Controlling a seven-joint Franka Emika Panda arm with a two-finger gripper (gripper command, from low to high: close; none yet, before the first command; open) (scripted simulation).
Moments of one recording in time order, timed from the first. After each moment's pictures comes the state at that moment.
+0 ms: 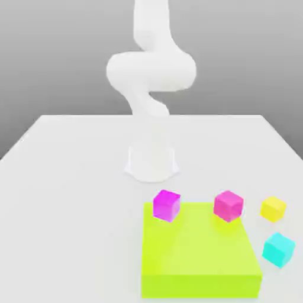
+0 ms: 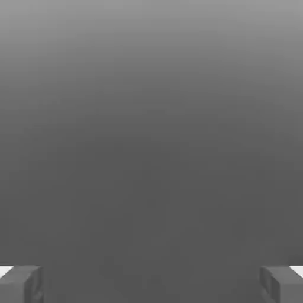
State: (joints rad) arm 0.06 -0.76 -0.04 -2.34 -0.01 2.32 0.68
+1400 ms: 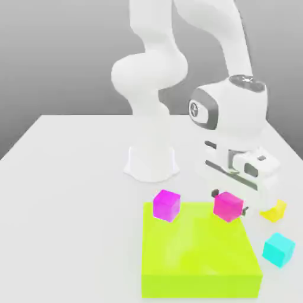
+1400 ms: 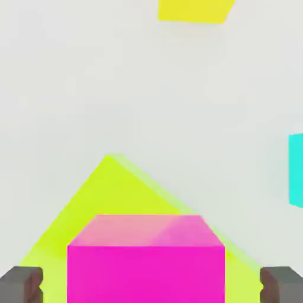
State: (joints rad) arm 0.77 0.00 -0.23 -2.86 0.01 2.85 -0.94
